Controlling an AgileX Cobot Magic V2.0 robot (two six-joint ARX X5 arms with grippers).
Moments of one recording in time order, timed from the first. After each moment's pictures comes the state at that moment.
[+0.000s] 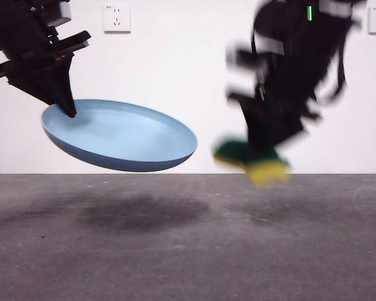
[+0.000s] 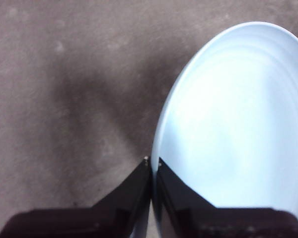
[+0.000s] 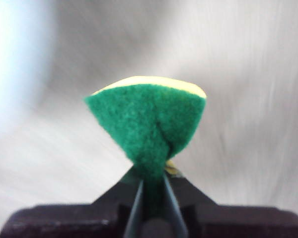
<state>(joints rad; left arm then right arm) -0.25 1.48 1.21 -0.61 0.17 0.02 0.52 1.61 1.15 -0.51 -0.13 -0.13</state>
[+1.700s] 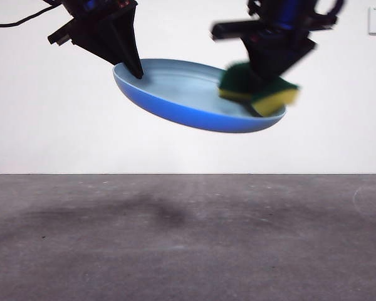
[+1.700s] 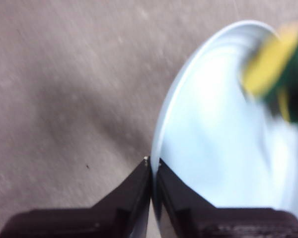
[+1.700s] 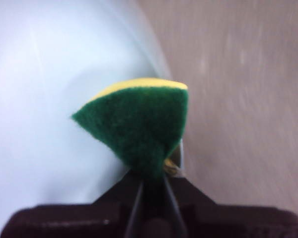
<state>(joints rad) -0.54 1.48 1.36 -0.71 0.16 -0.09 0.72 1.43 1.17 -0.52 0.38 0.00</state>
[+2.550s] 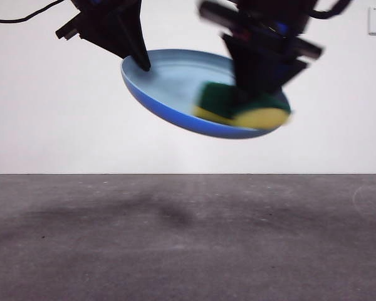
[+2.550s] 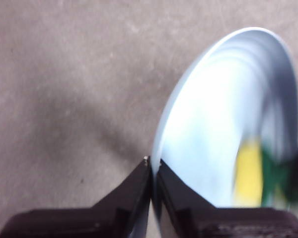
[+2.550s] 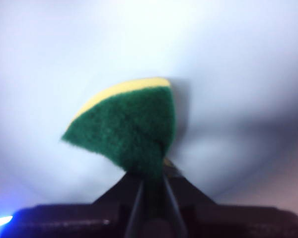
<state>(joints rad) -0.54 1.48 1.37 -0.69 0.17 -0.09 0.74 1.44 1.17 -0.76 0.22 0.03</state>
